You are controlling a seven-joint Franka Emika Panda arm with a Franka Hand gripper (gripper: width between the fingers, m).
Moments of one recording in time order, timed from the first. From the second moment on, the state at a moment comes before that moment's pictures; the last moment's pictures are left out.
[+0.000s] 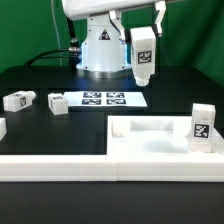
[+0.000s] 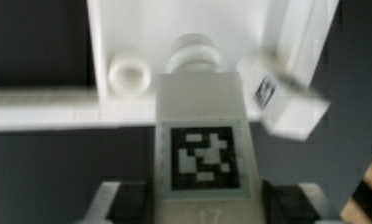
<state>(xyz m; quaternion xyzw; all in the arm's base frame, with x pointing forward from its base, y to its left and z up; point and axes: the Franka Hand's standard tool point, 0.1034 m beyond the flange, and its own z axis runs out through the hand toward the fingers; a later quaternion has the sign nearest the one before) 0.640 0.006 0.186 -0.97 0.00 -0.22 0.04</state>
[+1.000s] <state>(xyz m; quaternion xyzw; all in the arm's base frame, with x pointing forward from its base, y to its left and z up) 0.626 -0.040 0.165 -0.96 -0.01 -0.28 -0.01</state>
